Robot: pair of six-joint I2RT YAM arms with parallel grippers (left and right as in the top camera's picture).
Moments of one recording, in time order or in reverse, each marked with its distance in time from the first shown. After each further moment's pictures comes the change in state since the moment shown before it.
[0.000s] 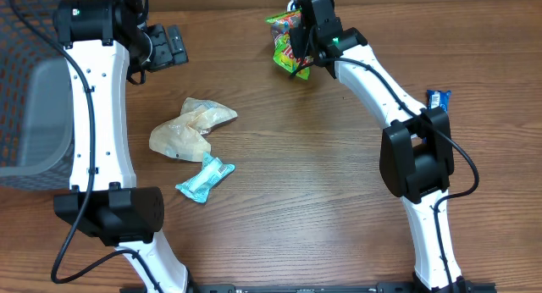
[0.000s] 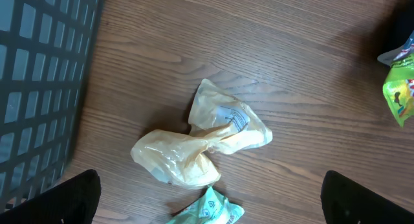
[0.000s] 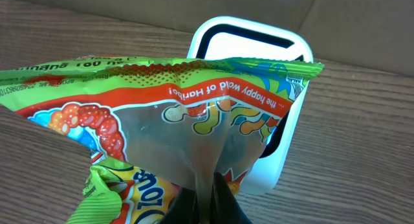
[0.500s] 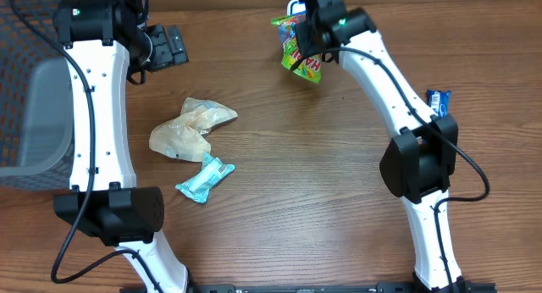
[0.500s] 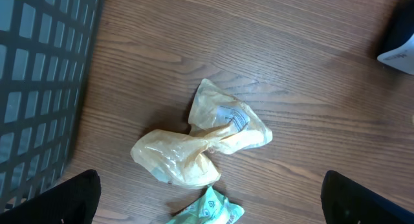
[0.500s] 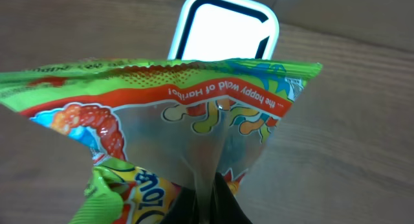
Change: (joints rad) left arm 0.000 0.000 0.000 0.000 0.000 0.000; right arm 0.000 0.000 0.275 -0.452 0.004 -0.005
